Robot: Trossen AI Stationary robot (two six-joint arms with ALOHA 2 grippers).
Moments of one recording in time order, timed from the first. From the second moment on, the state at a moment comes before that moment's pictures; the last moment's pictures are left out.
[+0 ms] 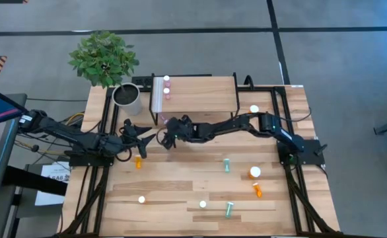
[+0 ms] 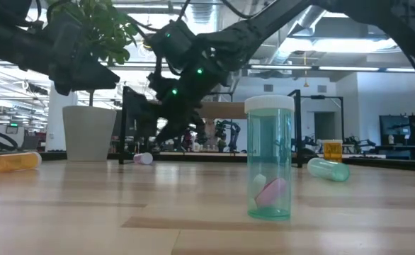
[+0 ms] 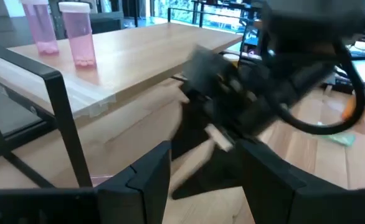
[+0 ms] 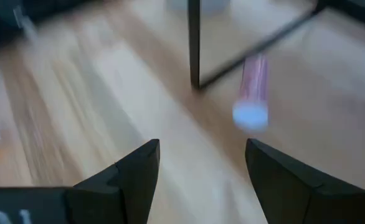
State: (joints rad) left arm -0.26 0.67 0.15 0.25 -0.77 -0.30; right arm -0.07 2.34 1.69 0.00 0.40 0.44
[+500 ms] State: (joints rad) left arm -0.26 0.67 0.15 0.24 -0.77 -0.30; right arm -0.13 2.39 1.74 -0.01 0.37 0.44
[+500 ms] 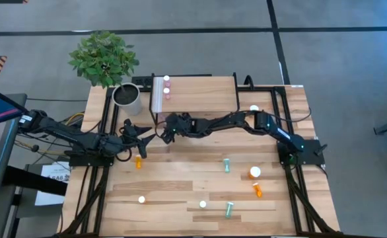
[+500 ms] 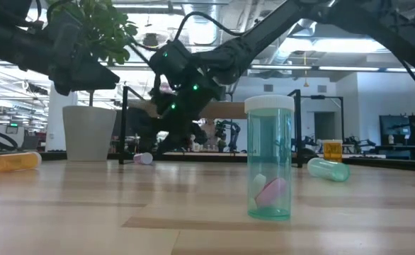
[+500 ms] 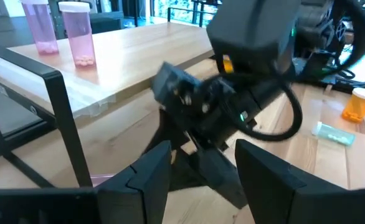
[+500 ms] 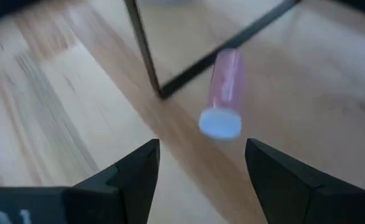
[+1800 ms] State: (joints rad) left arm -0.15 0.69 0.15 0.07 -0.83 -0.46; right arm -0.15 2.40 1.74 0.01 0.37 0.44
